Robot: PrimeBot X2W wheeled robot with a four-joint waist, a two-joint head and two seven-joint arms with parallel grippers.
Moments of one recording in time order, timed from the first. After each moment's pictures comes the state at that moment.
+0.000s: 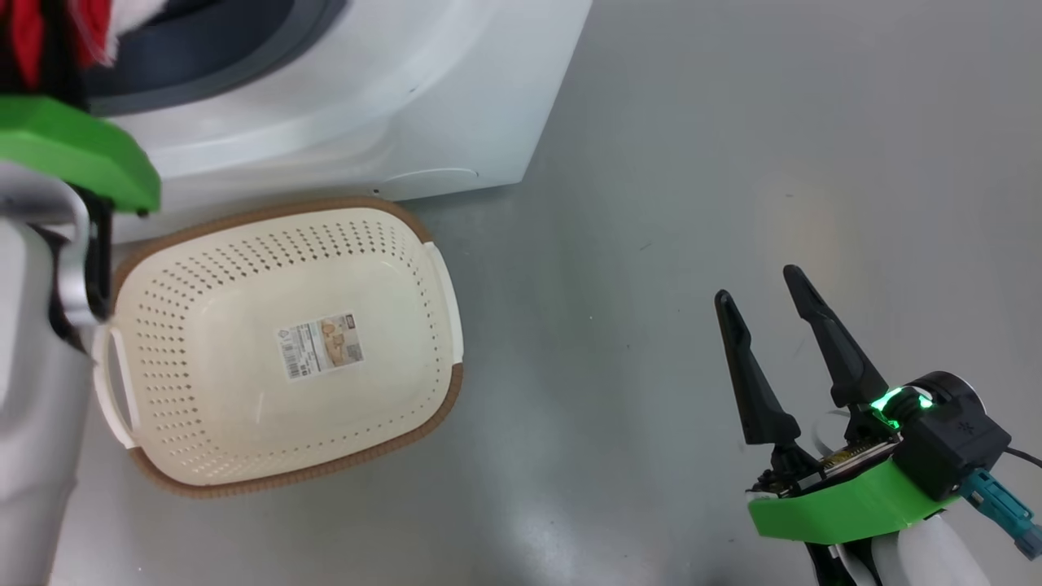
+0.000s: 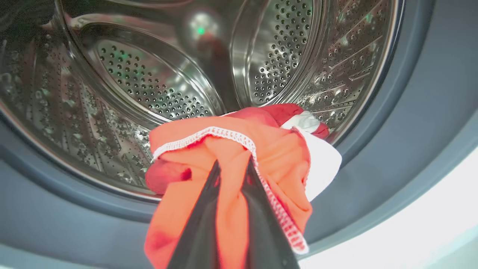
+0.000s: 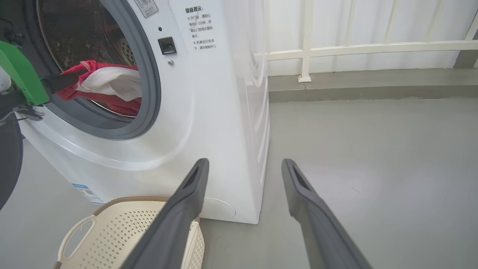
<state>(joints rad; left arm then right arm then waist) -0.96 0.36 -0.24 0.55 -0.37 0.15 -0.07 -0.11 -0.04 0.13 -0.07 0.27 0.12 -0.25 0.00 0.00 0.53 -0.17</state>
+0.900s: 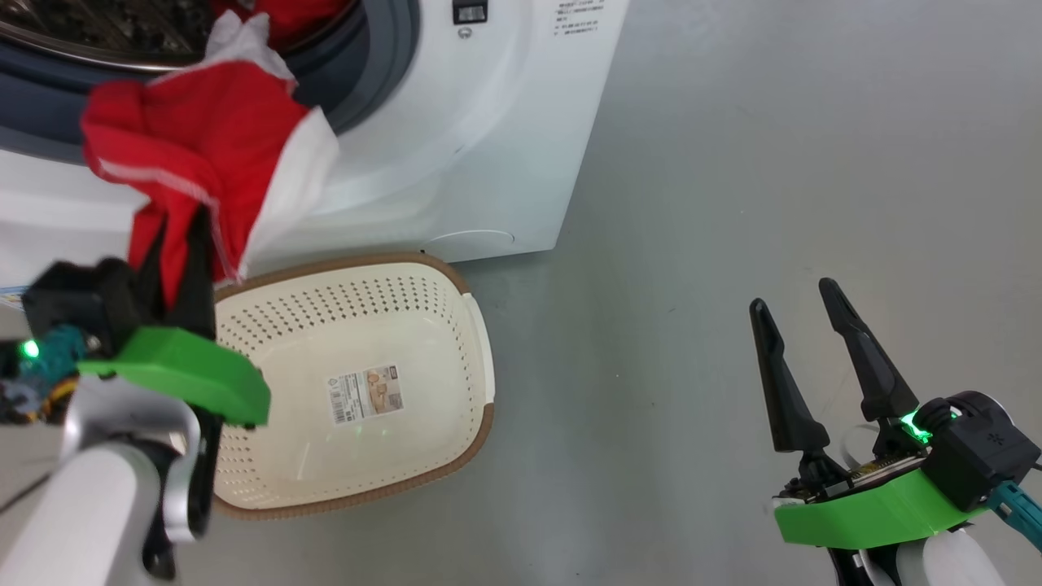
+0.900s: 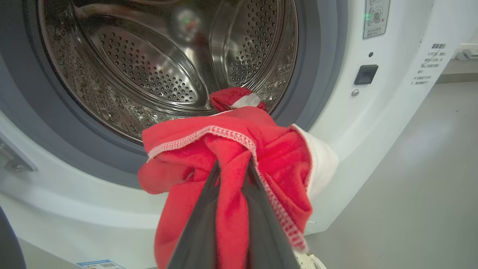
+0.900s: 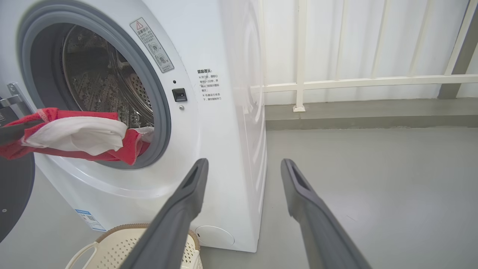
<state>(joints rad) -0.49 0.40 -0.26 0.03 -0.41 0.29 0.09 -0.06 -0.04 0.08 -0.08 0.27 0.12 -0.25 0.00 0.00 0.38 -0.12</state>
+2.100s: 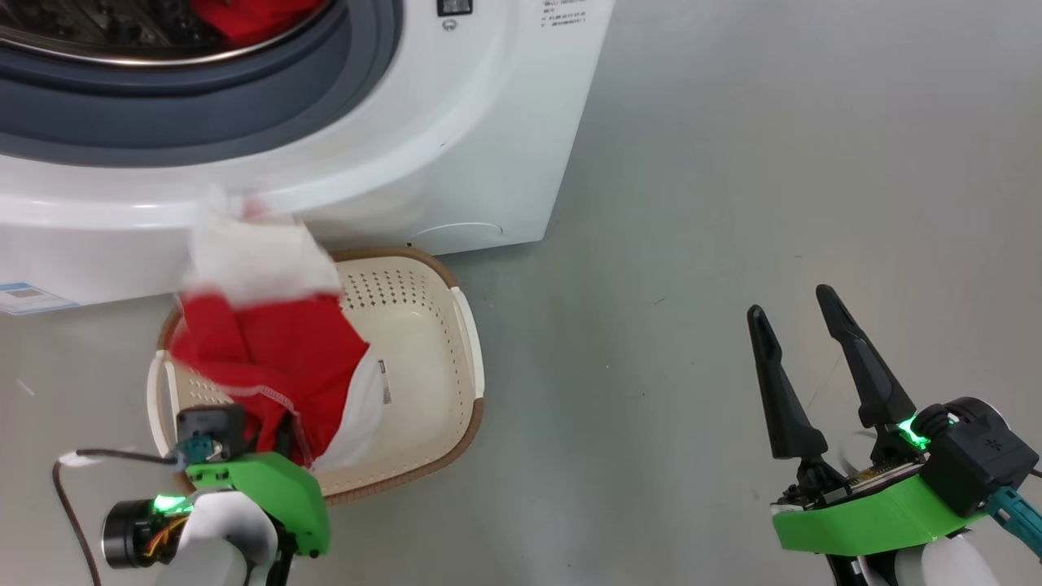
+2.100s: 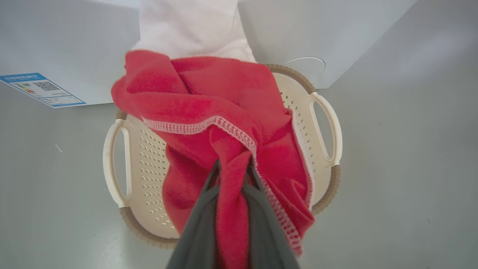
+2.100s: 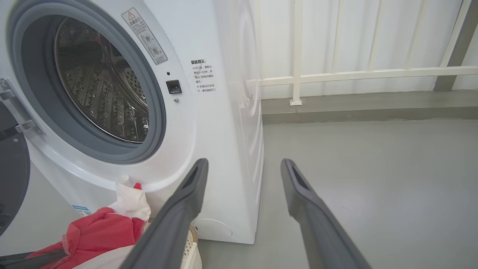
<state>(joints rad) -0.37 0.26 -0.37 0.48 -0.51 0.24 0.06 -0.05 -0.04 0.08 -0.09 0.28 0.12 -0.24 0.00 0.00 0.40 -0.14</state>
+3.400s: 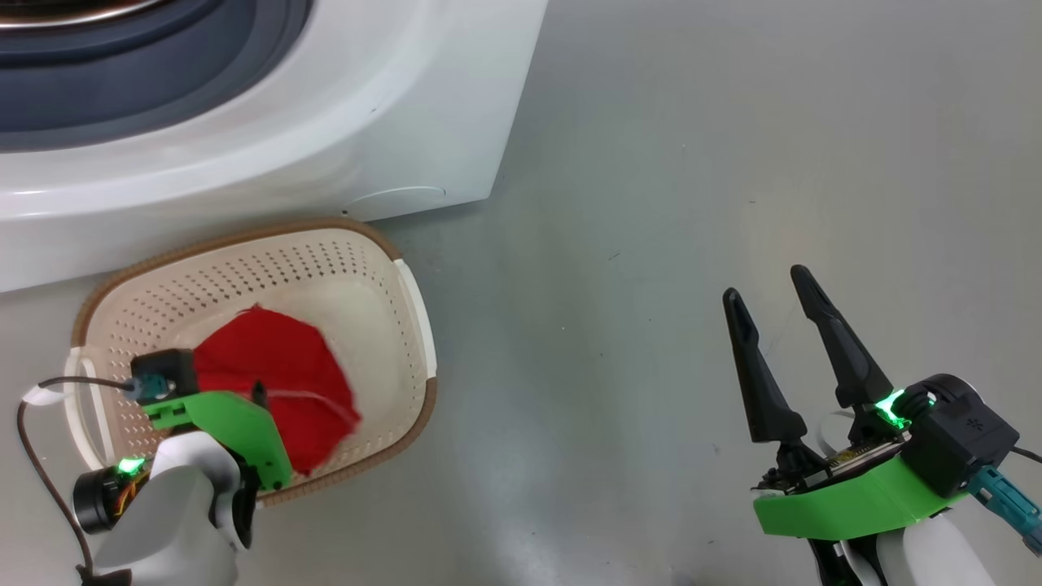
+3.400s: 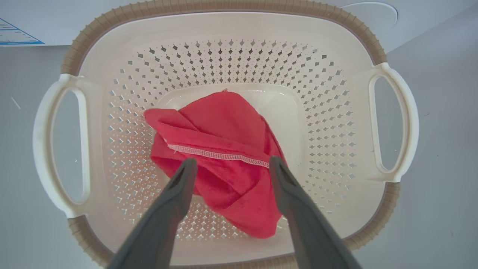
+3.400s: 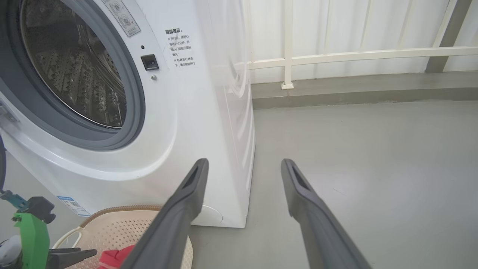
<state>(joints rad) -0.76 0.14 -0.34 1.24 -0.60 0.09 -0.07 -0.11 -0.04 0.12 -0.07 0.30 0.12 -0.25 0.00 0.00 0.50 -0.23</state>
